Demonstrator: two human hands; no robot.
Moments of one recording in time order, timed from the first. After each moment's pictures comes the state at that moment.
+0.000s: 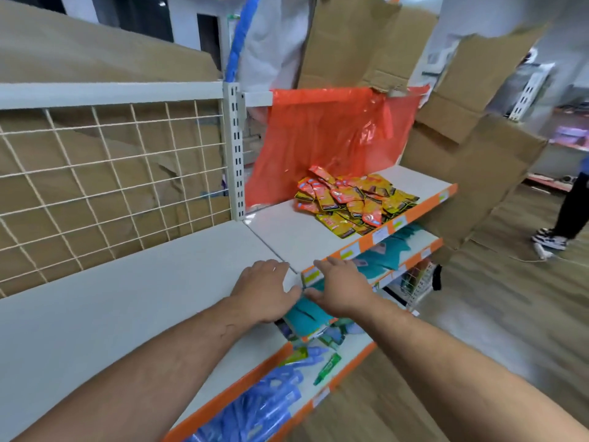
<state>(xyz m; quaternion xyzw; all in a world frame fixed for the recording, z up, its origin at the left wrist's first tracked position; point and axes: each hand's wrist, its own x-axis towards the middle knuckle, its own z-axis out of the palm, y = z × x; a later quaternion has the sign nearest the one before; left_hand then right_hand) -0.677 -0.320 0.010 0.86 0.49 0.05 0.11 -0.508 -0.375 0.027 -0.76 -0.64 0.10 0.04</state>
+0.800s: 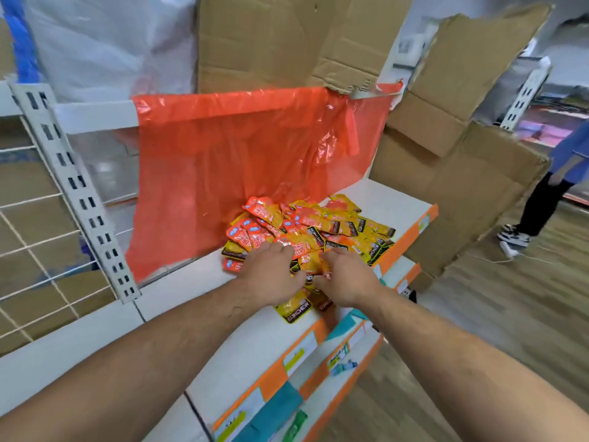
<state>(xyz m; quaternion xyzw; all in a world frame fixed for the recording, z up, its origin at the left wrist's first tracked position) -0.435 -0.082 0.015 0.90 0.41 0.09 0.05 -0.275 -0.160 0.026 -0.79 -0.60 0.08 0.07</state>
